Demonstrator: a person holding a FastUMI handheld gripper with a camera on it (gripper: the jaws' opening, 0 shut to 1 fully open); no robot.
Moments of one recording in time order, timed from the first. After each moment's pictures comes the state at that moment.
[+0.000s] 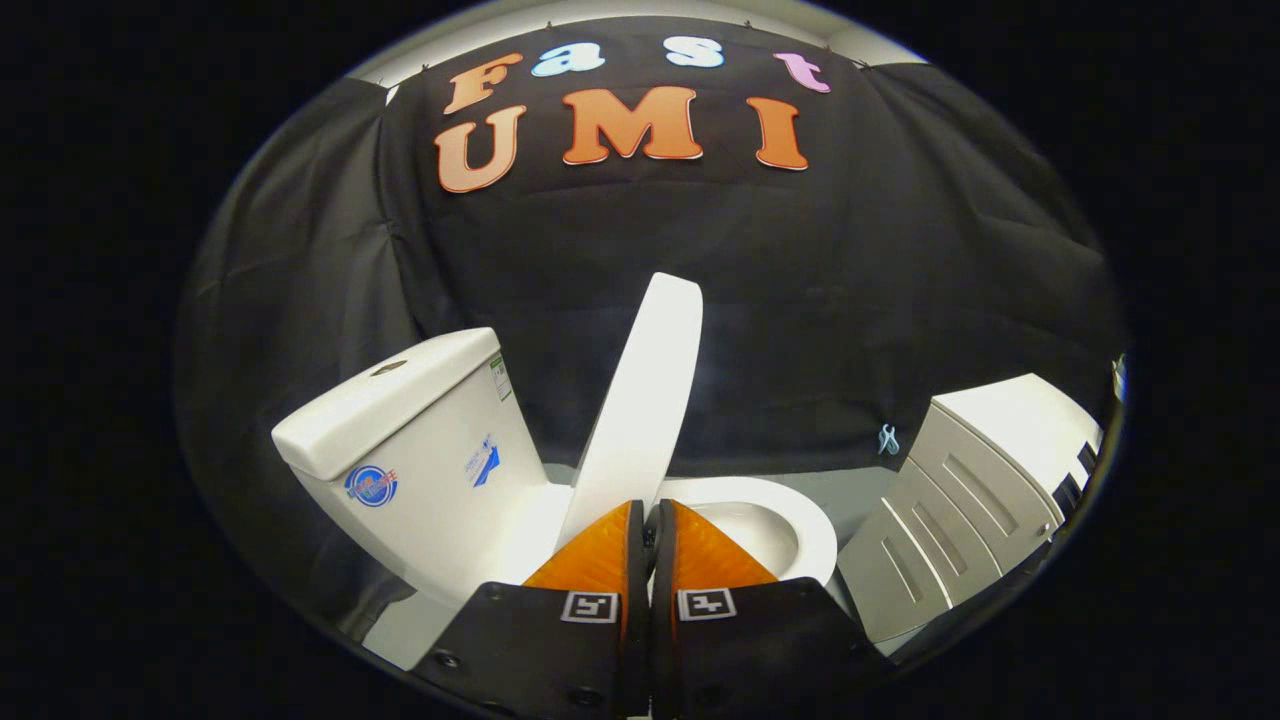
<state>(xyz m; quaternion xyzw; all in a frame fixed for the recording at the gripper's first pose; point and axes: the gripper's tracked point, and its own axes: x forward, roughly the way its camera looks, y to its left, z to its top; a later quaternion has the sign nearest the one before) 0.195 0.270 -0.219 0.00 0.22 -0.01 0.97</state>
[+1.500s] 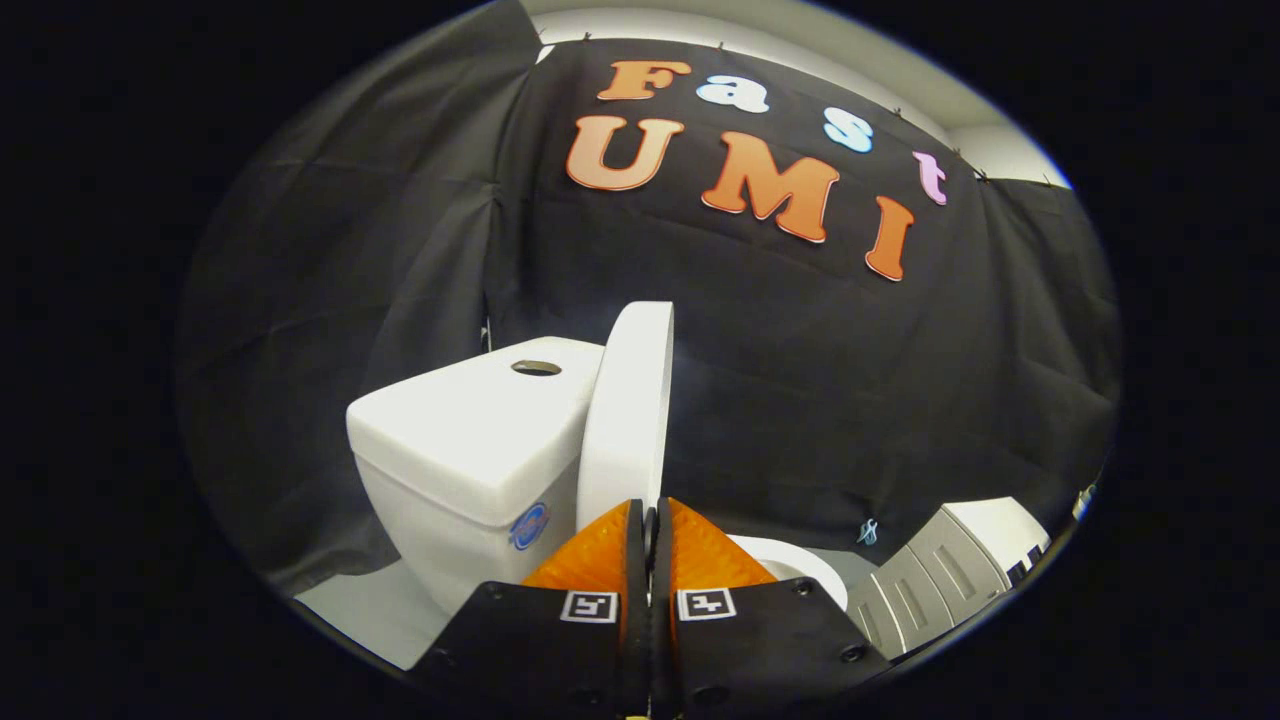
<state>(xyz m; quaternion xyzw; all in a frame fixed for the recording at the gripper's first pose) 0.208 0.476 -0.211 -0.17 0.16 0.02 0.97</state>
